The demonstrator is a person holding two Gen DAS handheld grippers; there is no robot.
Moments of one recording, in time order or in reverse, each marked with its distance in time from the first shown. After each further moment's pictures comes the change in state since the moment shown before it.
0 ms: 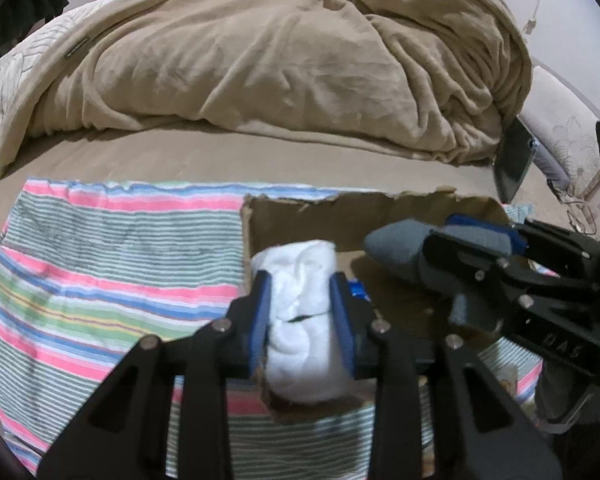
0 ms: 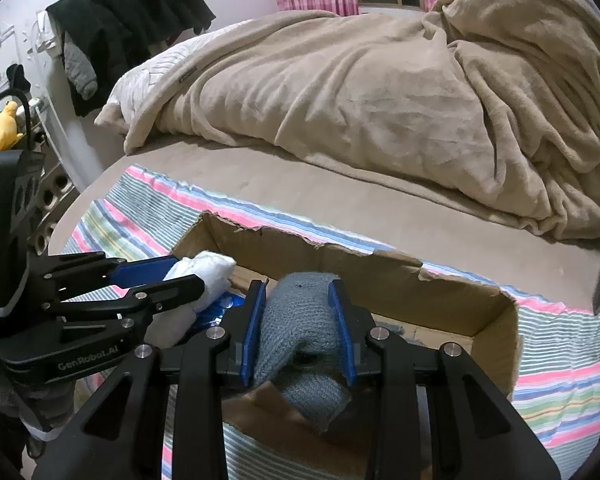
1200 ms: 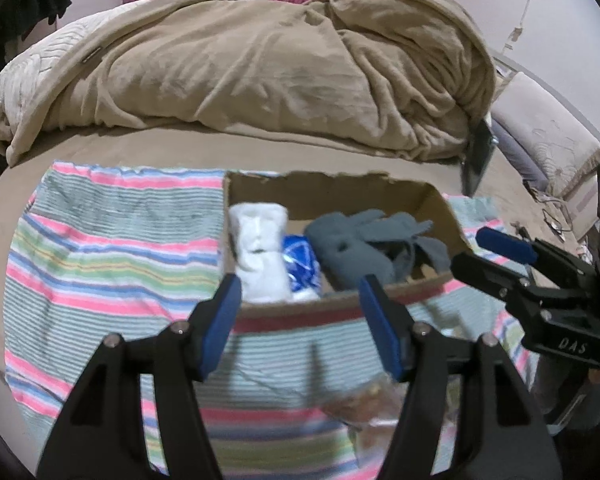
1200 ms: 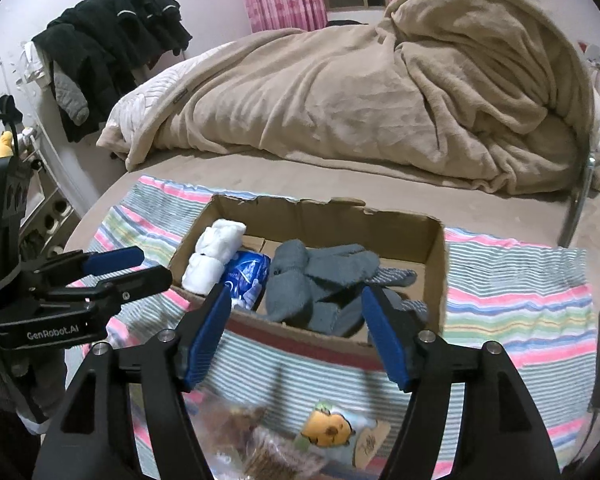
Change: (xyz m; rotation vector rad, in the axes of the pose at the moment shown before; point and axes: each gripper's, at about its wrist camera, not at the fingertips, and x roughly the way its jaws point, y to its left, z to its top) left arm -0.081 -0.030 -0.034 -0.017 -0.013 -0.052; right arm -0.098 -0.005 -0.047 0.105 -0.044 -0.037
